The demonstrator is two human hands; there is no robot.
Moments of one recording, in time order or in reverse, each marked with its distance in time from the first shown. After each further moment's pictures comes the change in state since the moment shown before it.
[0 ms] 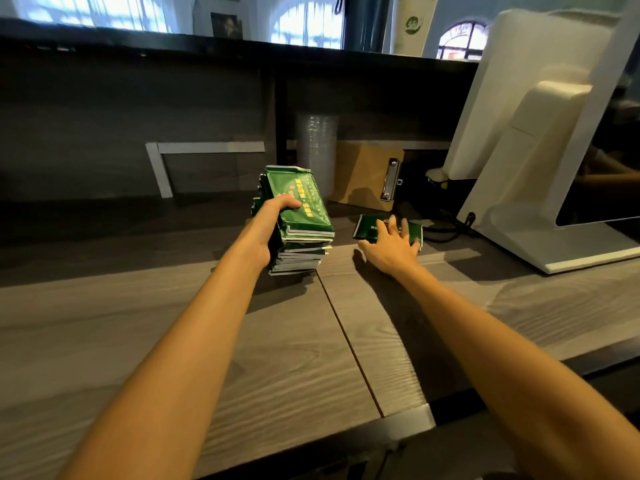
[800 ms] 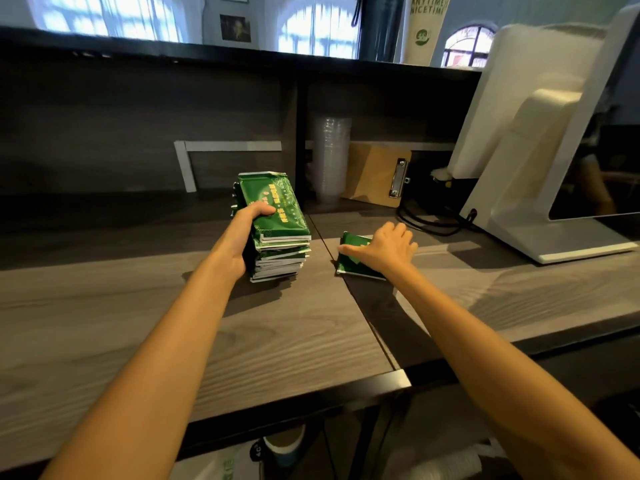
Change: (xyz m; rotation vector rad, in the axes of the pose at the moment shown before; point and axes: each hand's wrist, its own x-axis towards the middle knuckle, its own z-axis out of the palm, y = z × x) left_hand -0.050 -0.005 -0.061 -0.040 -0.018 0.049; right_hand -0.068 -0.045 -0.010 0.017 0.129 0.095
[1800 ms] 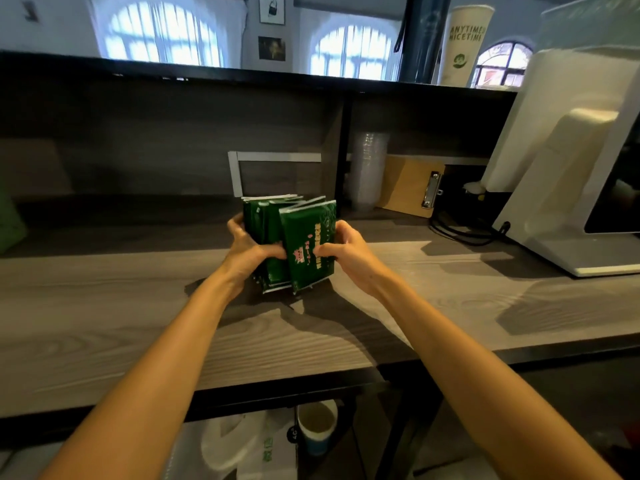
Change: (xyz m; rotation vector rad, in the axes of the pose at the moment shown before) left_hand -0.041 -0.010 -0.066 0.298 0.113 0.384; right_hand -0.077 -0.082 0.006 1.157 -0.570 -0.353
